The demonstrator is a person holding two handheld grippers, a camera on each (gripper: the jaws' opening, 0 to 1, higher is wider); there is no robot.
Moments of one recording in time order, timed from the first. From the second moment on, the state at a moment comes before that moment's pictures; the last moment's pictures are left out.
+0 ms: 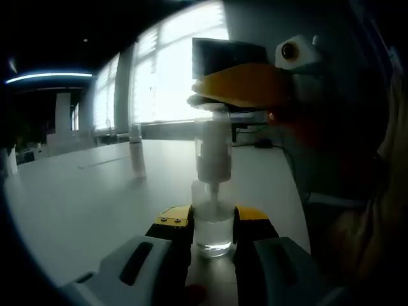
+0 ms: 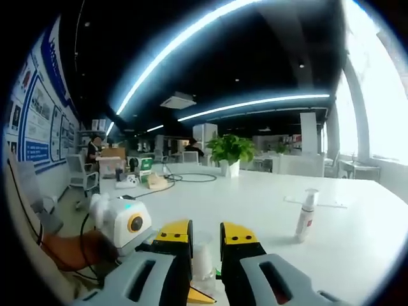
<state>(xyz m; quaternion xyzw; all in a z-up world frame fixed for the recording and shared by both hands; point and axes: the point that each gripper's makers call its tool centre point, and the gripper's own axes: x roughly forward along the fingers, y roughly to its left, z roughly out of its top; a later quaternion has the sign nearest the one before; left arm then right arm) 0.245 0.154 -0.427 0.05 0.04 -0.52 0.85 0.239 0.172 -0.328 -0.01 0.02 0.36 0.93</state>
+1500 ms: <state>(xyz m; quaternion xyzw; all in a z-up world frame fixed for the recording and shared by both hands) 0.248 0.155 -0.427 0.05 0.04 -0.52 0.85 0.243 0.119 -0.326 -0.02 0.00 0.32 0.95</state>
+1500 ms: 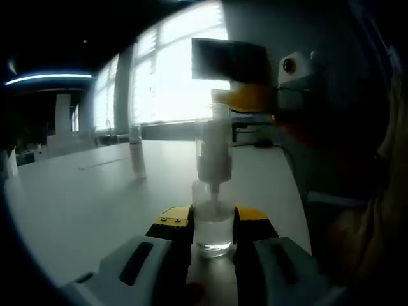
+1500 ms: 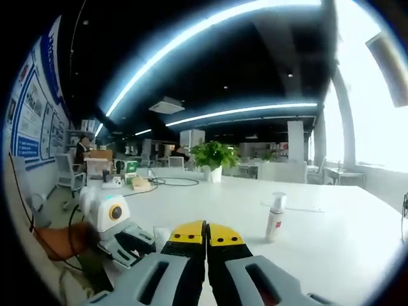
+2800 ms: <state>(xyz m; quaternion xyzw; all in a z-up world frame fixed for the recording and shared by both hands) 0.246 0.155 -0.426 0.05 0.04 -0.52 0.85 0.252 0.068 -0.395 -0.03 0.03 0.30 0.95</state>
